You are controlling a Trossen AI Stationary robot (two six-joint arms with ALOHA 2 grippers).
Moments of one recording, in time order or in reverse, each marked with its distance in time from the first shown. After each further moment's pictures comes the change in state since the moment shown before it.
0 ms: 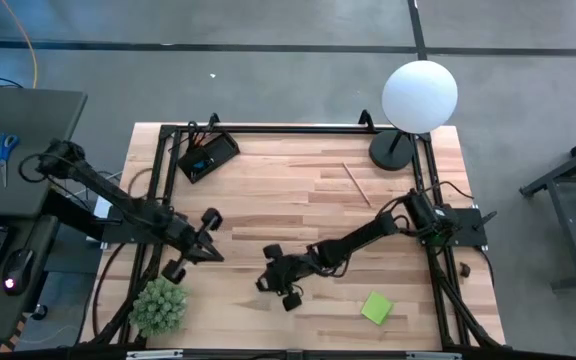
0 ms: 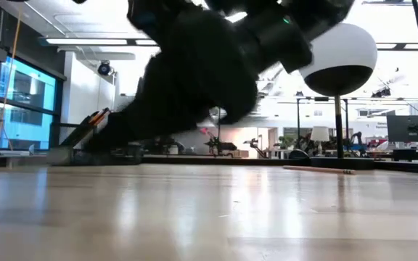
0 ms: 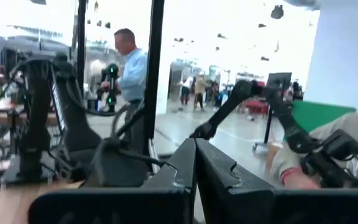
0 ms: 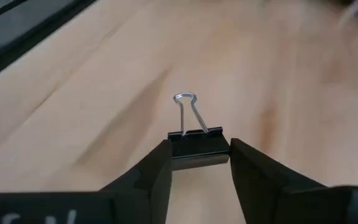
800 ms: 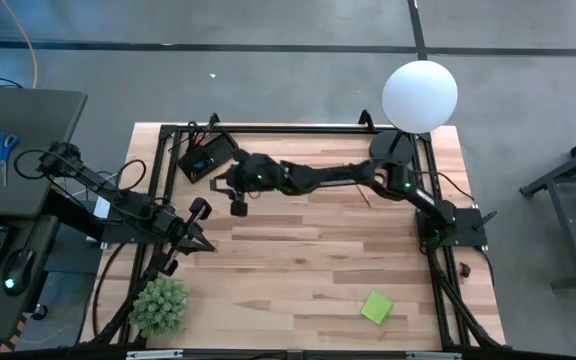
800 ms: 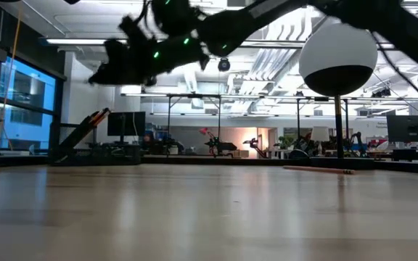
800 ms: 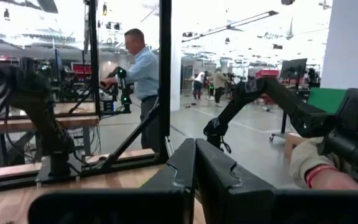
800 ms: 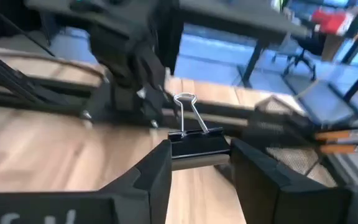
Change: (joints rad) left arm 0.000 -0.229 0.000 -0.251 -0.038 0.079; right arm -0.436 0.151 0.558 -0.097 -0.071 -0.084
